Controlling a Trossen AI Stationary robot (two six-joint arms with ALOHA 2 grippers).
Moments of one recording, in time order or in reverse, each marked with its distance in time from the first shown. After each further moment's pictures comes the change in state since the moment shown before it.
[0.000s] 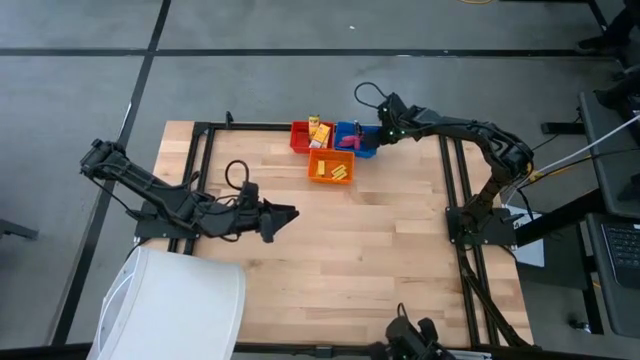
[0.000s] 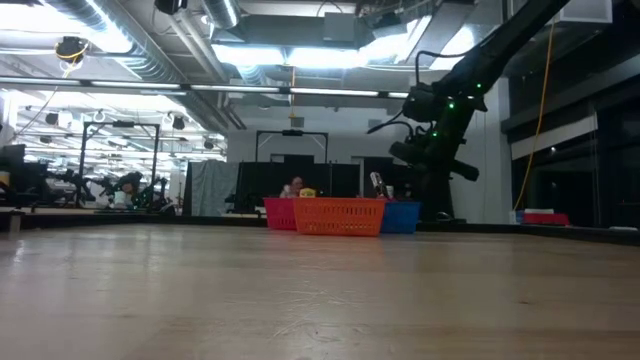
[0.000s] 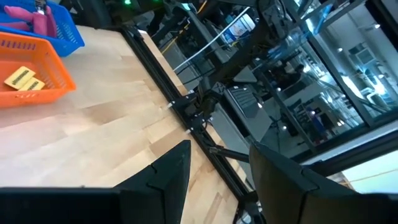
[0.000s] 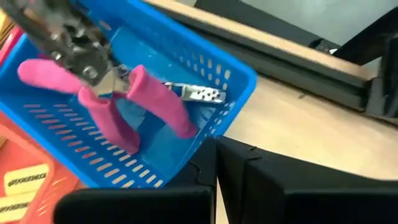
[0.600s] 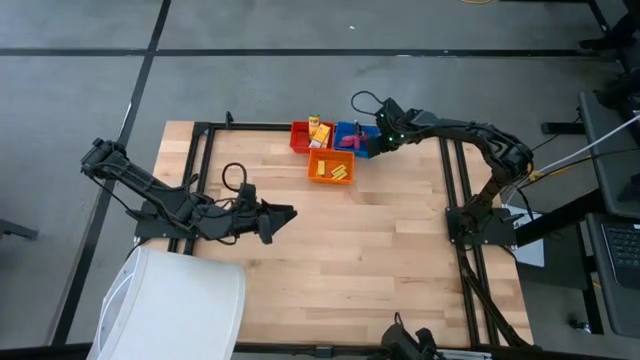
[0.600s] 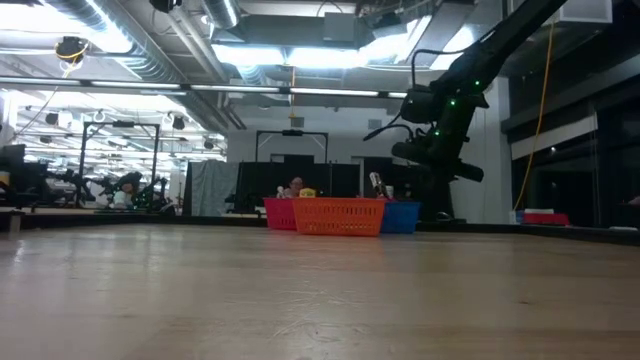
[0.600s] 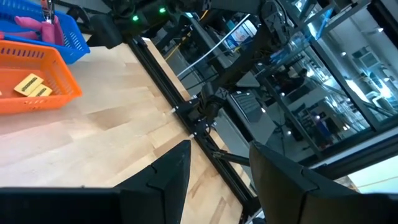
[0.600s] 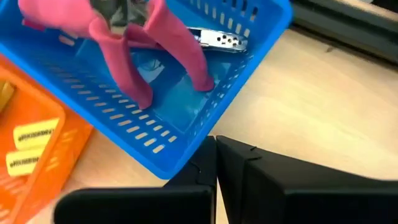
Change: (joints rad) left arm -0.029 0.000 0.000 -0.001 -0.059 0.012; right arm 0.035 -0.005 0.000 -0.106 -0.038 0.016
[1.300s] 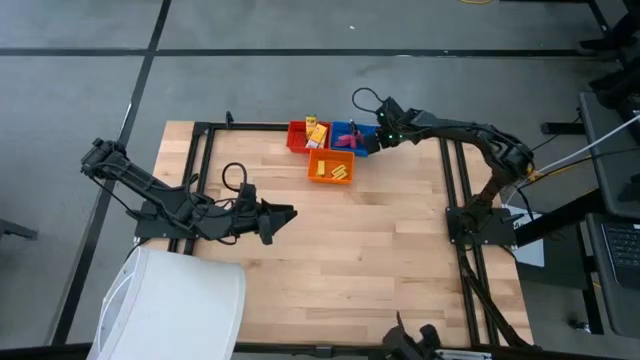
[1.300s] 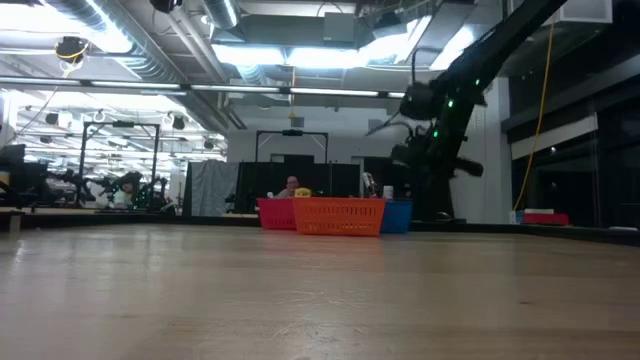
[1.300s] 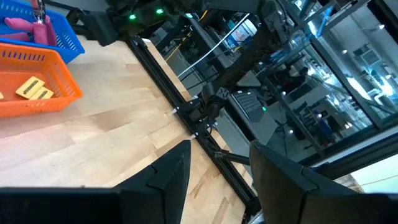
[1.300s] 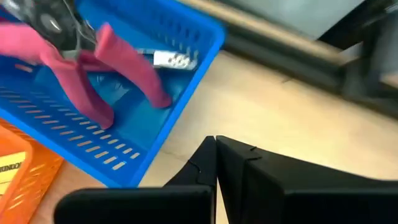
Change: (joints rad) left arm 0.000 0.000 0.000 -0.001 0.000 0.012; right arm 0.011 0.009 0.000 0.050 0.115 0.000
